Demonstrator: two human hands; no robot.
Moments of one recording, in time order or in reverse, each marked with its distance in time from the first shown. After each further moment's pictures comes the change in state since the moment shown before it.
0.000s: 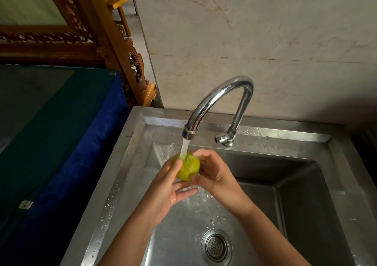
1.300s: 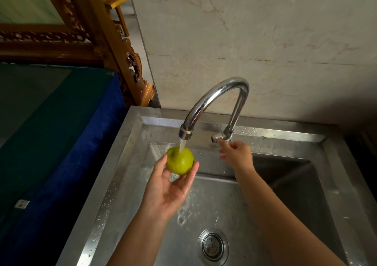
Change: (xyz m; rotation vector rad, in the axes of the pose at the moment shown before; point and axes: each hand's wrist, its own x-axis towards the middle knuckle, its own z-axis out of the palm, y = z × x) left_hand -0.001 0.007 0.021 -0.815 0.212 -0.219; right_hand 0.044 0.011 -0.066 -0.452 0.703 0.435
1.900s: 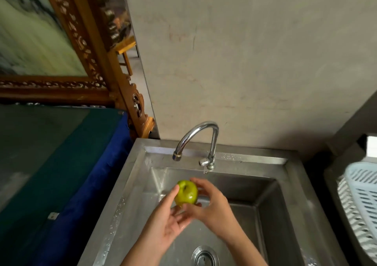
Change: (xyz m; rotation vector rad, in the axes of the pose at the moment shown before) left_hand -0.093 -0.041 0.022 0.429 0.059 0.096; right_hand -0.176 -0.037 -0.050 -0.020 -0.369 -0.437
